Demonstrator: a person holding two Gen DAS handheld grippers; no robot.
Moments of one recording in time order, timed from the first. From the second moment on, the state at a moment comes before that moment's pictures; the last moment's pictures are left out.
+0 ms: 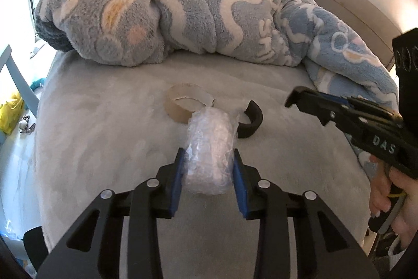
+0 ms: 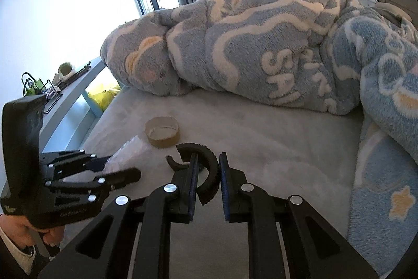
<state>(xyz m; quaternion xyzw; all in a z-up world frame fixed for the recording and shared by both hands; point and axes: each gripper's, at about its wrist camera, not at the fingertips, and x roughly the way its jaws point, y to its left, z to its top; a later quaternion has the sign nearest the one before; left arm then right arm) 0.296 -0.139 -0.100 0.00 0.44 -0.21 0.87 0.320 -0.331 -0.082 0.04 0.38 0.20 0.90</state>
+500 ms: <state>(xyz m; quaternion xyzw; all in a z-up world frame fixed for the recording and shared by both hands) 0.273 -0.090 -0.081 -0.03 0.43 -0.17 0.88 0.310 -0.279 -0.076 0.02 0.38 0.22 0.90</state>
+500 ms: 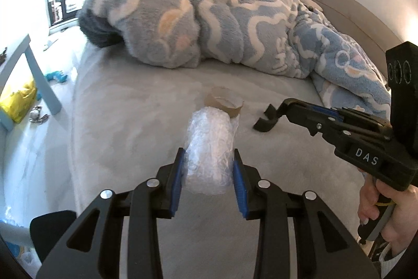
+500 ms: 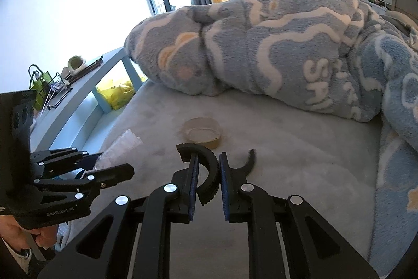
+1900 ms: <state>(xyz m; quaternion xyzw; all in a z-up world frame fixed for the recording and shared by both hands) 0.216 0.108 -0.100 -0.04 0.48 -0.05 0.88 0.286 -0.069 -0.063 -0.03 0.38 0.33 0.86</state>
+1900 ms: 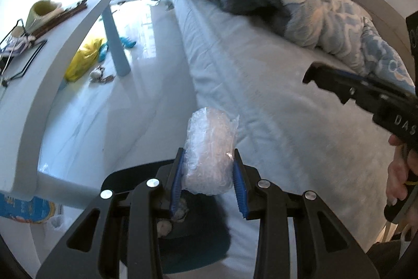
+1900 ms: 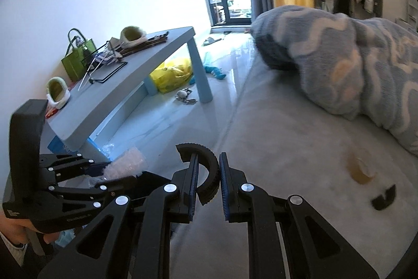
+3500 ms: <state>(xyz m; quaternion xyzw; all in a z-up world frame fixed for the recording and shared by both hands) 0.153 0.248 -0.044 -0.11 0.39 -0.01 0.91 0.251 0.133 -0.178 -0.17 0.51 0.39 0.75</state>
